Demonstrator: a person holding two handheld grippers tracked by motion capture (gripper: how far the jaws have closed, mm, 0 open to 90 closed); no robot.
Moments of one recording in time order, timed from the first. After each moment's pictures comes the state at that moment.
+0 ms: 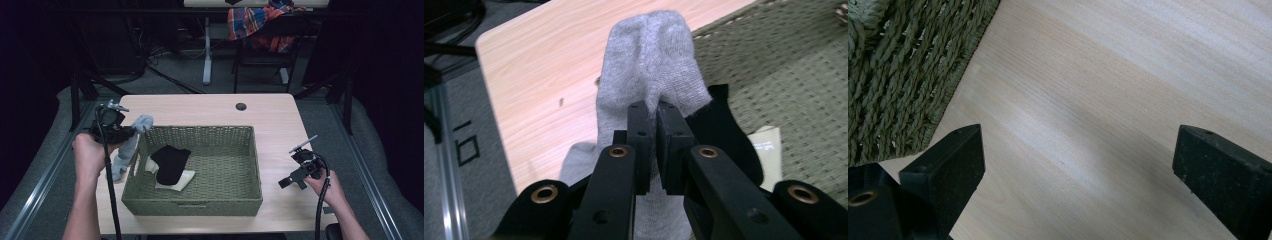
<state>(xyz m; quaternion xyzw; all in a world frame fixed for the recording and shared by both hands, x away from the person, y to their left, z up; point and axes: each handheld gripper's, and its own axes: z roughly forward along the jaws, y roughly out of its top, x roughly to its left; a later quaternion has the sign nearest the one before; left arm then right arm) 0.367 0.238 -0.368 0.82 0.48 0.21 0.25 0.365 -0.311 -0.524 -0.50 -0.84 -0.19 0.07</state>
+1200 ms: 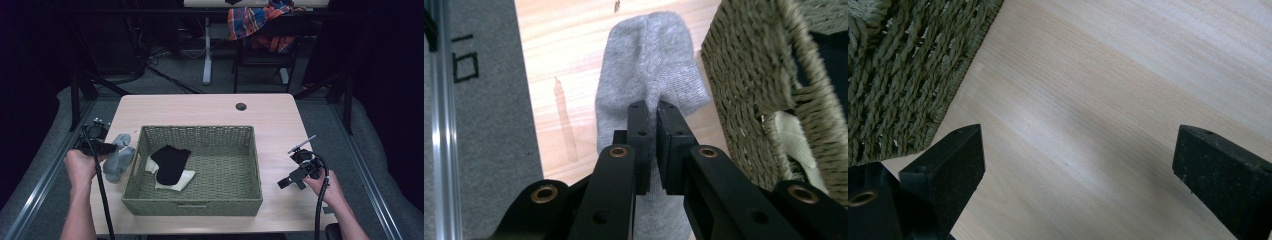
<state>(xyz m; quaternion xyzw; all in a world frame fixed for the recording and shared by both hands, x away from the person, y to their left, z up) 0.398 0.308 -0.462 0.77 0.59 0.15 0.18 0.368 -0.309 -0.524 -0.49 -0.85 -0.17 0.08</state>
